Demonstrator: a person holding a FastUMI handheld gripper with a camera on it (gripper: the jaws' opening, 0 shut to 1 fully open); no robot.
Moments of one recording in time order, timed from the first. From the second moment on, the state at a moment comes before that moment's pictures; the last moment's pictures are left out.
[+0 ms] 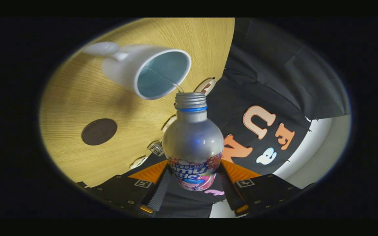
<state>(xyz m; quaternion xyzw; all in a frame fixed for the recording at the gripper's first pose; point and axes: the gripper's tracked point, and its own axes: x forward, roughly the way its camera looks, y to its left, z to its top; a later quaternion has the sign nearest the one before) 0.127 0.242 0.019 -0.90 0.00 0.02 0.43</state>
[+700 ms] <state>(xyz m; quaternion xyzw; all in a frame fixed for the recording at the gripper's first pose) 0.127 0.242 0.028 -0.91 0.00 0.02 0.41</state>
